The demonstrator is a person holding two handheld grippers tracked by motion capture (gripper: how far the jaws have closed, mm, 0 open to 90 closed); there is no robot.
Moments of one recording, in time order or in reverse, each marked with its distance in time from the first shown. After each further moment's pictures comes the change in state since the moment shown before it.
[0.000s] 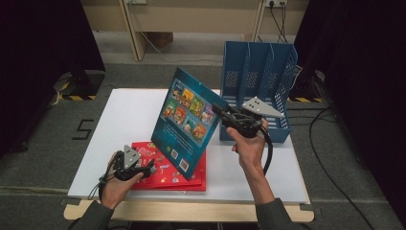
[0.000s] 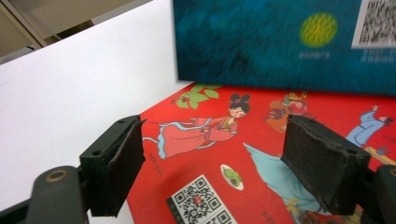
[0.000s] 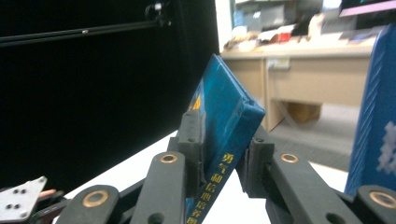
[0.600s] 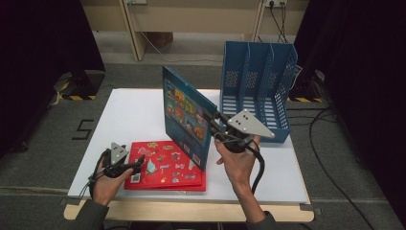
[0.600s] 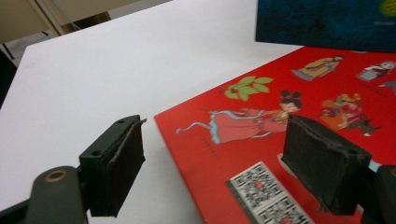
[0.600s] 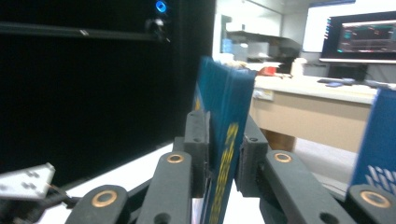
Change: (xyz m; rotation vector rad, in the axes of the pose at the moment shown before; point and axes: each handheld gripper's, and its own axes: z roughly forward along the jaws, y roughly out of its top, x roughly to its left) left arm 0.031 -0.009 -0.007 -0.003 0.043 -0.100; right arm 0.060 0.001 -0.013 -0.058 -0.070 -0.160
